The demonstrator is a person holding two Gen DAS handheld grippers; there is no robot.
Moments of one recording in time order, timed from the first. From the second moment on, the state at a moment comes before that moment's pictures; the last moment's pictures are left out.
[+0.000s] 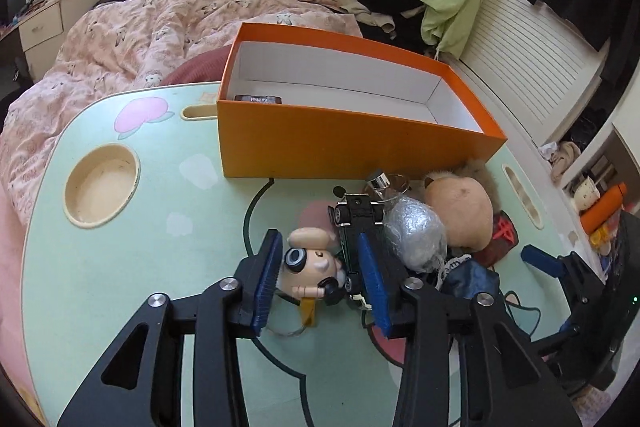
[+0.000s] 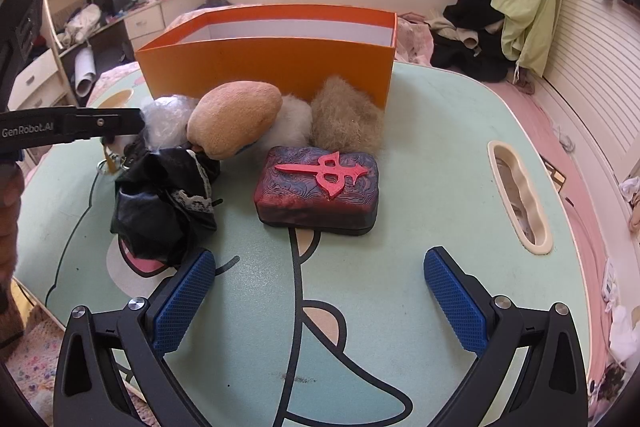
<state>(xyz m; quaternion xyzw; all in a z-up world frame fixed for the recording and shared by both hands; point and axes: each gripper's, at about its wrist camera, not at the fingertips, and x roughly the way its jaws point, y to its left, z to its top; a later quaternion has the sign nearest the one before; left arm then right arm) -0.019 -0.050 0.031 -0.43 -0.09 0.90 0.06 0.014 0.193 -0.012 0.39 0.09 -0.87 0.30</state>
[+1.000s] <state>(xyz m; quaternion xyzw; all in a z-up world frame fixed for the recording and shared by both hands) 0.045 -0.037 0.009 -0.40 0.00 0.92 -0.04 -0.101 0.036 0.104 0.53 0.00 -0.73 0.43</state>
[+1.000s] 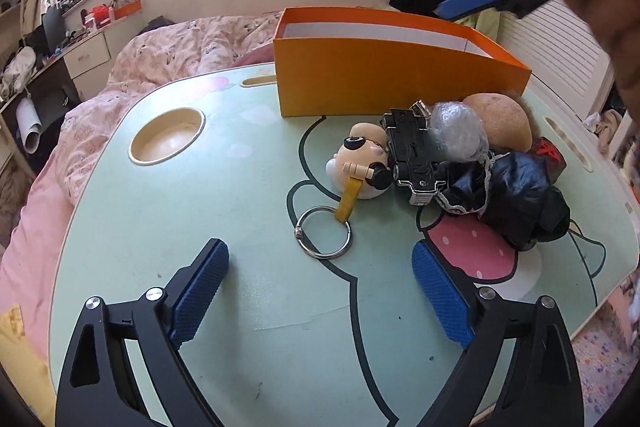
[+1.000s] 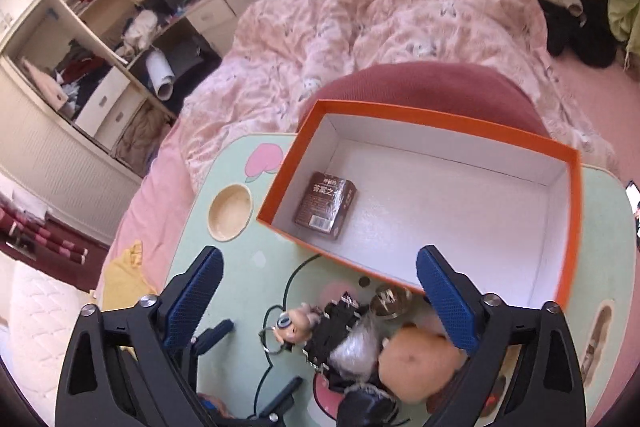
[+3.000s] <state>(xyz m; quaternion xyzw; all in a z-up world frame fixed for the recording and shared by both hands) 0.045 -0.031 0.002 -0.40 0.00 0.92 -0.02 -0.072 0.075 0.111 0.51 0.04 -0.78 0.36</state>
